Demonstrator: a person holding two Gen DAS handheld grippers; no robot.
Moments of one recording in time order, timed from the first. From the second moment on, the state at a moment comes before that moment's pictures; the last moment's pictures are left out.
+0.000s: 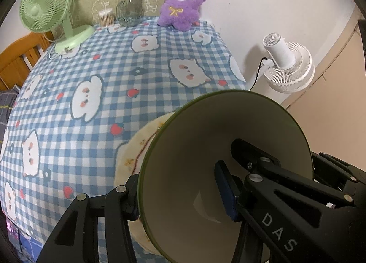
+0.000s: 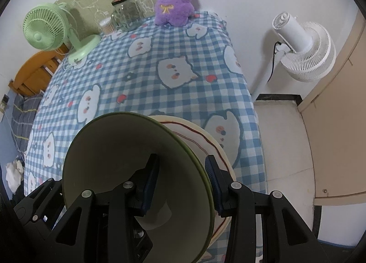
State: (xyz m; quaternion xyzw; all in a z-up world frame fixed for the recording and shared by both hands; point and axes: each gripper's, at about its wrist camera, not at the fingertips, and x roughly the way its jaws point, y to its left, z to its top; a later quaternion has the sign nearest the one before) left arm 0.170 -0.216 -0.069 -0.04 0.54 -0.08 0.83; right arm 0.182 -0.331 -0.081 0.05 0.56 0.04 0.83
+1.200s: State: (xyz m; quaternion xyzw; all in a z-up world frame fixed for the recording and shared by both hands) left arm 0.171 -0.220 -0.070 -0.04 0.53 -0.05 0.85; right arm 0.186 -0.333 -0.081 0.03 0.55 0.04 0.84
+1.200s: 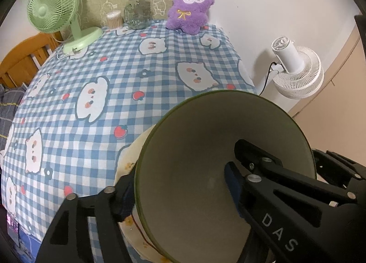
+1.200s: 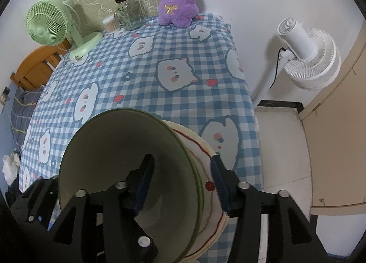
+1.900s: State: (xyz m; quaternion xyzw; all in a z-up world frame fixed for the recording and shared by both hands) left arm 0.140 -0.184 -0.027 0.00 0.45 -0.02 0.89; right arm 0.150 -0.309 -0.030 0.03 0.47 0.03 0.88
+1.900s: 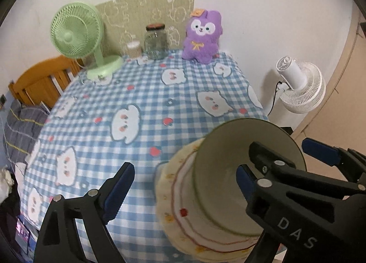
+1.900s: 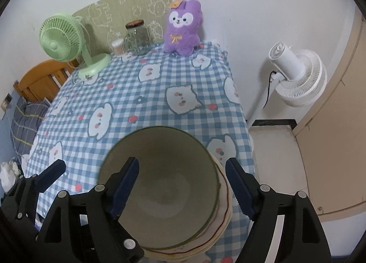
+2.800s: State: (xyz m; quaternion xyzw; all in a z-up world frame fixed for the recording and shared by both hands) left arm 0.052 -0.013 0.004 0.00 0.38 -0.04 0.92; right arm 0.032 -0.214 0.003 0.06 0.40 -0.05 0.91
